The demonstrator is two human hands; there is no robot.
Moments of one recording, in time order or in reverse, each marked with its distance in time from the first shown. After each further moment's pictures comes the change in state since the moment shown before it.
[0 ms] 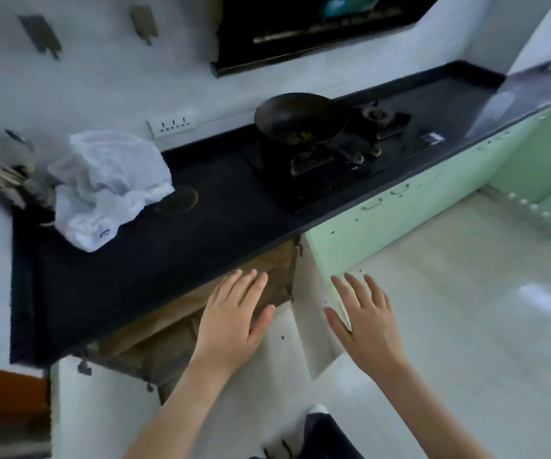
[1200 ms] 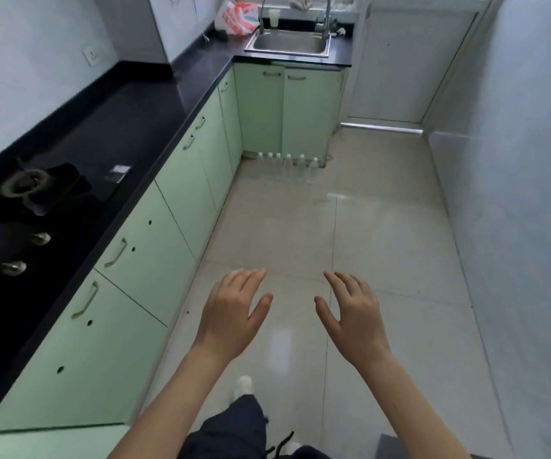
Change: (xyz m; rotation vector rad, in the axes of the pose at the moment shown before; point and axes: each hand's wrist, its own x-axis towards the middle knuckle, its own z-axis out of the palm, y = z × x) left_hand 0.294 0.517 0.257 -0.256 -0.297 0.727; right_hand -0.095 0.510 -0.119 0.088 0.353 0.835
